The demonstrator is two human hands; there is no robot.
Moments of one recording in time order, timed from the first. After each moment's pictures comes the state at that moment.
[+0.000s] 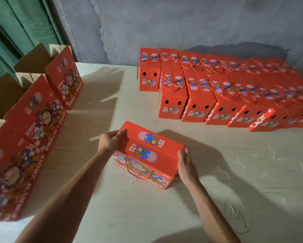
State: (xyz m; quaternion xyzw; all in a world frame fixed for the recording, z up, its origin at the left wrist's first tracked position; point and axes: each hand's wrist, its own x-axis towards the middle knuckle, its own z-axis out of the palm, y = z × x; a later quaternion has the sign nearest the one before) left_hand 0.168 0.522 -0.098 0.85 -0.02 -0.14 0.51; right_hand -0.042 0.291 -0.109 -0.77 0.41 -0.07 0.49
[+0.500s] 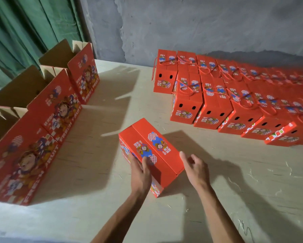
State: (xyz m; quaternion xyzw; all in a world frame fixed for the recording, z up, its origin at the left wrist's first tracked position) left_hand 0.016 0.484 -0.110 0.73 0.03 -0.09 0.68; right_hand -0.033 0.285 -0.102 -0.86 0.34 -0.12 0.35
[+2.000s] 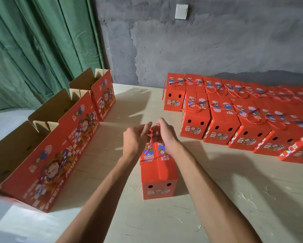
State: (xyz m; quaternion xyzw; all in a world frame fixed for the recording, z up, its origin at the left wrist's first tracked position) left_hand 0.120 0.518 0.019 0.83 -0.10 0.05 0.55; right_hand 0.106 0.394 0.035 -0.67 0.24 -0.01 0.70
